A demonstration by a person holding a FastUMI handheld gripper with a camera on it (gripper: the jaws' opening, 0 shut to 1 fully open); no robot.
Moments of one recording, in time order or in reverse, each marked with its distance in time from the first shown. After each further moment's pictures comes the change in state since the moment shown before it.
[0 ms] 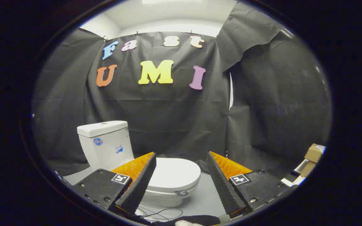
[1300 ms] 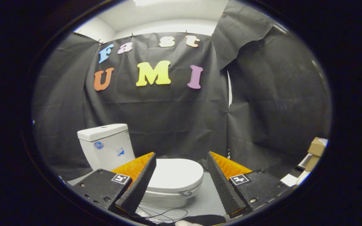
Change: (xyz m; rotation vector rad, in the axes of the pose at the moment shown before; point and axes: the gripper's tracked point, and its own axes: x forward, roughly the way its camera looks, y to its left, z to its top) arm 0.007 -0.001 0.004 0.054 -0.003 0.014
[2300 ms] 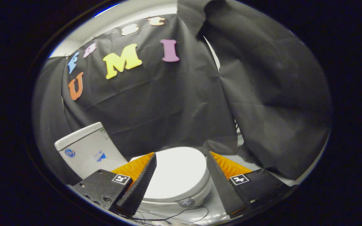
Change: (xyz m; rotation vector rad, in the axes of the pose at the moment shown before) arm 0.191 -0.085 -0.134 0.355 0.207 -0.024
